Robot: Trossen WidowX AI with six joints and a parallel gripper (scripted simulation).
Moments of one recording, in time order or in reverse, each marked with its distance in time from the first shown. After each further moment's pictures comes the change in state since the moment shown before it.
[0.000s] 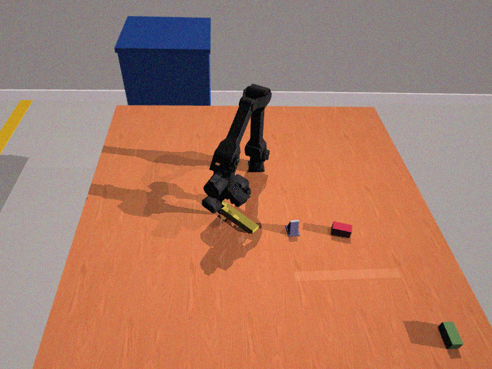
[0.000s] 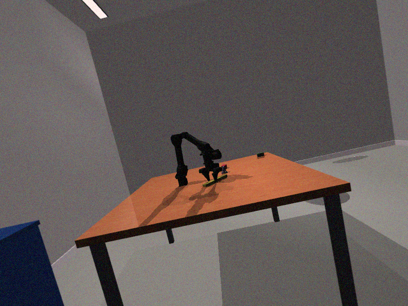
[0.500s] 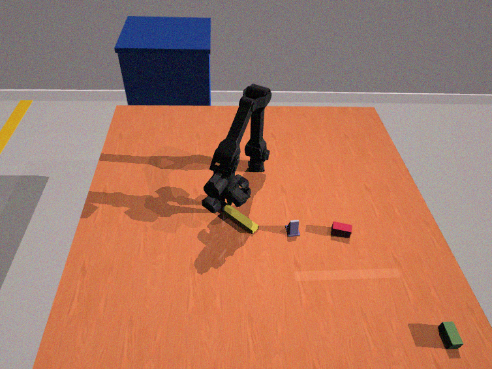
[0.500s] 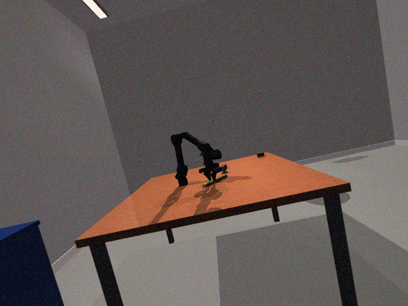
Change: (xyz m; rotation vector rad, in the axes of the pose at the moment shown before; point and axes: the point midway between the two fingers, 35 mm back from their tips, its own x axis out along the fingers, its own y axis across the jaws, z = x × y) arm 0.000 0.000 0.000 0.000 0.000 0.000
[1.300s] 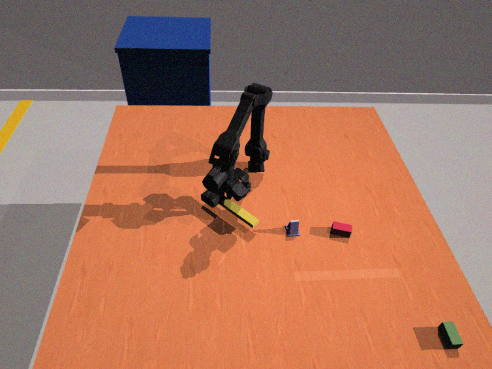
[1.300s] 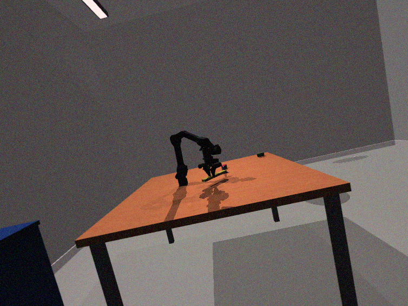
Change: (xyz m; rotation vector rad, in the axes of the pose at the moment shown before) arm -0.035 -0.004 0.001 0.000 0.002 0.009
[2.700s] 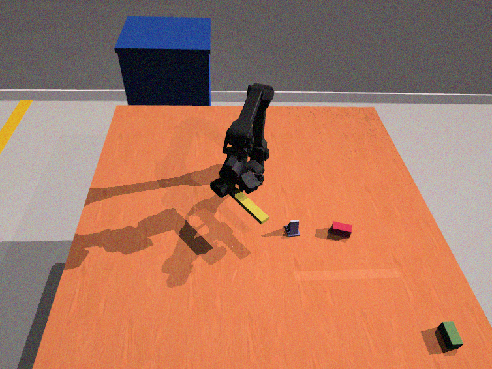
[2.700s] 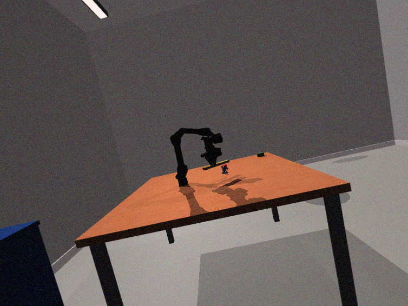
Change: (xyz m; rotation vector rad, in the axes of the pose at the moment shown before) arm -0.070 0.008 0.046 0.149 -0.004 -0.006
